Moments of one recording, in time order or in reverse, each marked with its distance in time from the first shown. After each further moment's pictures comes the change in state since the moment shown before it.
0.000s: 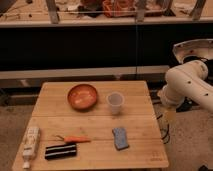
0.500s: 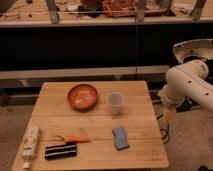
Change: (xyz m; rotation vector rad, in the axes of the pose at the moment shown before) arm 0.007 -0.002 -0.002 -0.007 -0.002 0.023
